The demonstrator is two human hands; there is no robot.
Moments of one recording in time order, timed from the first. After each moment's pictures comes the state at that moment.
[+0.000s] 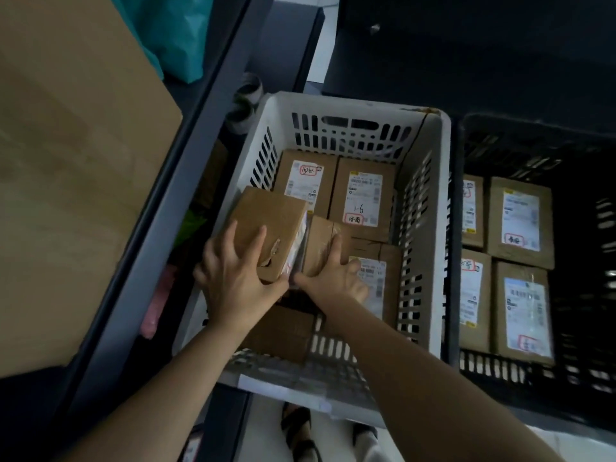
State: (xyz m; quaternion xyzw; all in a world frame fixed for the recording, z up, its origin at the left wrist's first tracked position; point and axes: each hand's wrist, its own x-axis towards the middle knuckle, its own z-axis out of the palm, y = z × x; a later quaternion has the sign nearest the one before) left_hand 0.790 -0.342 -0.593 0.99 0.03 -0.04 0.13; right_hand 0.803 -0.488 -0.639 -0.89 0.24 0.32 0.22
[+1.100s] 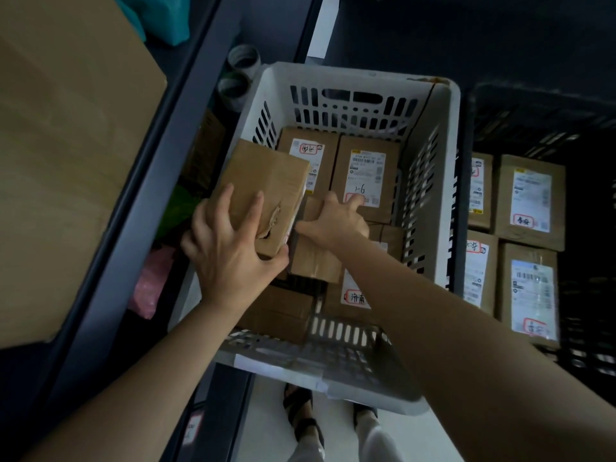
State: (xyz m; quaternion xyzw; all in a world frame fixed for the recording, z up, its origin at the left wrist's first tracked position) left_hand 0.791 -0.346 -0.584 0.99 0.00 0.04 0.09; right_hand 0.856 -0.499 -0.622 -0.92 0.16 0.28 0.22
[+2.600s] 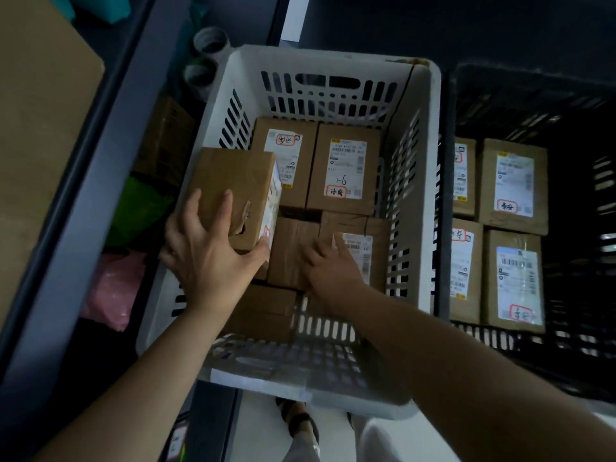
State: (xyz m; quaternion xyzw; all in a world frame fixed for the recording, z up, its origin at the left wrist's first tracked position) left_hand 0.798 -0.360 -0.599 0.98 0.09 0.00 0.16; right_hand 0.788 -0.531 -0.681 -0.91 -0.25 0.31 -0.08
